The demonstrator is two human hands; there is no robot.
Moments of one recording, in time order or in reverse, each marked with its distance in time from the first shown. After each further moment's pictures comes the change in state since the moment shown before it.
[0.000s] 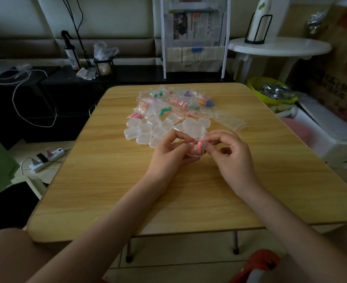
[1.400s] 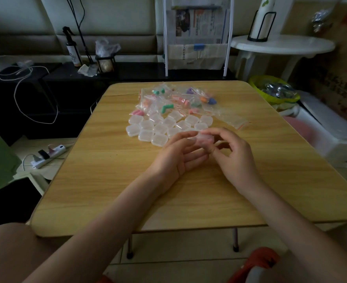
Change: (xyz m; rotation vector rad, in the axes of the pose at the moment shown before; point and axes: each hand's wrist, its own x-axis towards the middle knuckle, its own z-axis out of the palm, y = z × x) left_hand 0.001 0.005 0.002 -0.294 -0.114 -0.258; right_hand 0.002 0.006 -0.001 -0.052 -0.092 -0.110
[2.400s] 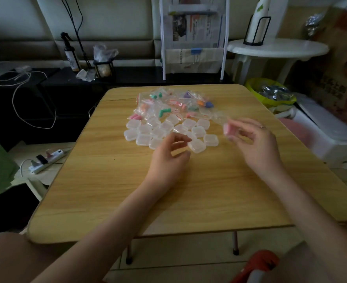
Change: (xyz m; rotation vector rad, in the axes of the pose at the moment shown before) left_hand -0.001 -0.009 -0.011 0.766 0.240 0.415; right_hand 0.019 0.022 -0.047 -0.230 0.109 0.100
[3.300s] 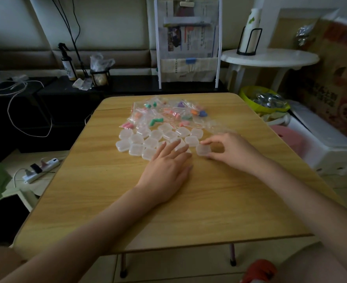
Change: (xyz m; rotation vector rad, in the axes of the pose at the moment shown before) left_hand 0.016 -0.013 -0.005 1.018 -0.245 0.508; right_hand 0.037 -0.002 0.005 -0.449 -0.547 -0.029
